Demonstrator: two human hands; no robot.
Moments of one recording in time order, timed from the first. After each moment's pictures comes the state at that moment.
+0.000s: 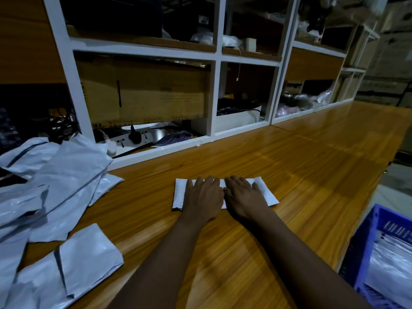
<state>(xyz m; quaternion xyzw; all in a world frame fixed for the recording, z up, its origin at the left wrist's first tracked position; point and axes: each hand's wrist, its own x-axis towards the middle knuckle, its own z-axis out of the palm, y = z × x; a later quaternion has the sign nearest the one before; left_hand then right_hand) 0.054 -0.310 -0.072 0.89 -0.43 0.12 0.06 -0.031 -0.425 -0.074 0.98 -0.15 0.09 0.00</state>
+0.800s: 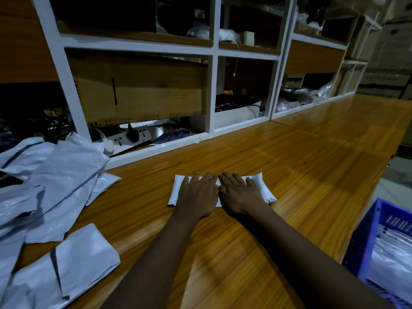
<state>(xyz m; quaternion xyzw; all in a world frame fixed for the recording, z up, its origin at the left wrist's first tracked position) 0.065 -0.305 -0.076 0.89 -0.44 0.09 0.05 -0.021 -0.422 -0.070 0.99 -0.13 0.00 0.04</state>
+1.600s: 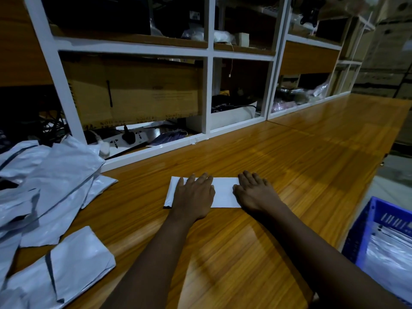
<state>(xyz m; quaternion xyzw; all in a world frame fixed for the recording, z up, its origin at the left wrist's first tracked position) 0.066 -0.306 -0.077 0.90 -0.43 0.07 0.06 -0.031 -0.478 -0.087 0.97 -0.23 0.01 0.00</state>
